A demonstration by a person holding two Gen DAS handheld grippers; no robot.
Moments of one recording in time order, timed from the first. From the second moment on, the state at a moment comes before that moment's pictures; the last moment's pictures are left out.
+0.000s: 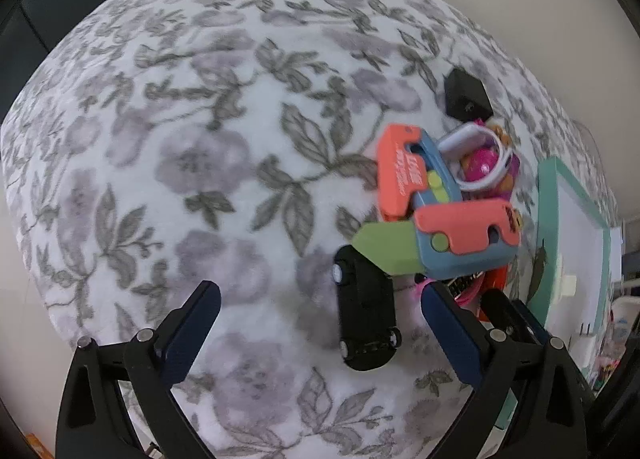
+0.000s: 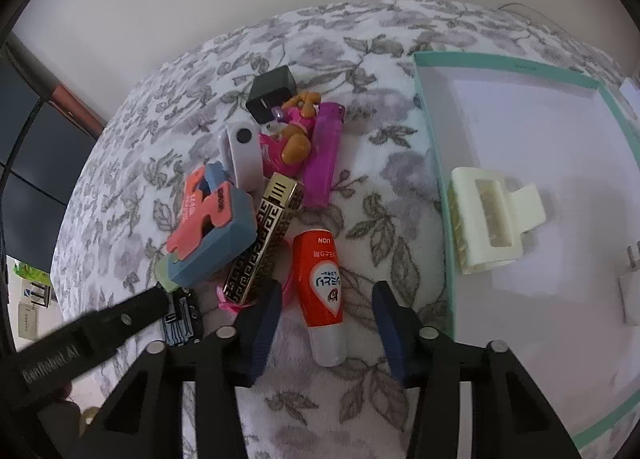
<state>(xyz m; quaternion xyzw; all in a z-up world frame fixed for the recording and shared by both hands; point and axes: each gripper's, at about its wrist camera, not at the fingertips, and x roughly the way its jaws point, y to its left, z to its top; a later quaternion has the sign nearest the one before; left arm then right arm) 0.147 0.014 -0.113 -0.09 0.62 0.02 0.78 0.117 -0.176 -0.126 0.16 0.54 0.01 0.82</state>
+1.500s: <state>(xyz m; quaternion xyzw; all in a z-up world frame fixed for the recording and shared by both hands) 0.112 0.008 -0.116 -0.05 0.62 0.03 0.78 0.081 -0.178 -0.115 0.18 0.57 0.03 0.80</state>
